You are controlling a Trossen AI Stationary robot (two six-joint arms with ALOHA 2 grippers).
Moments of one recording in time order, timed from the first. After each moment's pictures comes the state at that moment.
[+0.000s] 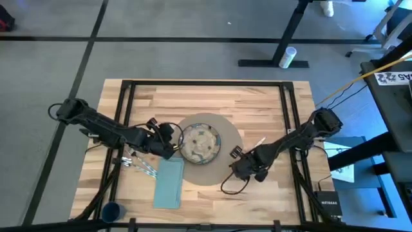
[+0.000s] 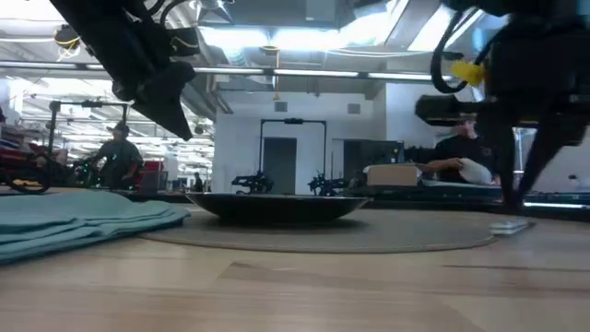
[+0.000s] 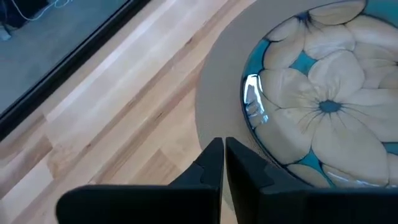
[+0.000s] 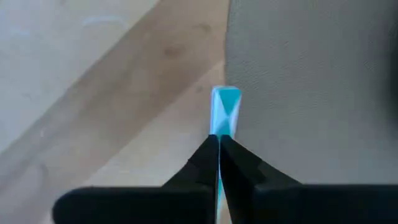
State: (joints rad) left arm -0.30 1.37 0.79 -0.64 -0.83 -0.79; right arm 0.42 1.68 0.98 -0.74 0.10 -0.49
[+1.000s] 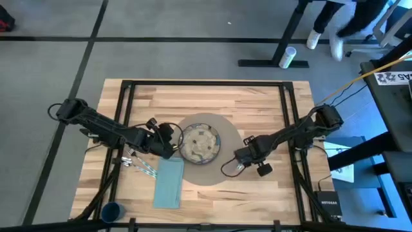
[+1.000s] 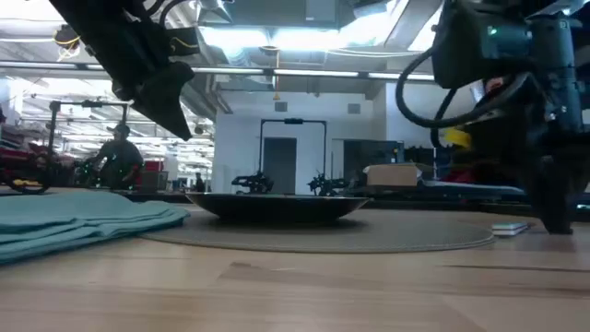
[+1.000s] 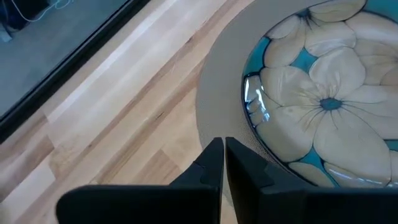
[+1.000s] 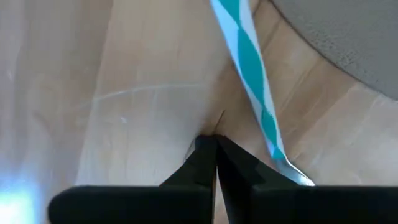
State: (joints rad) left arm -0.30 1.37 0.79 -0.64 -0.83 -0.78; right arm 0.27 1.67 0.82 -0.83 -0.02 -0.12
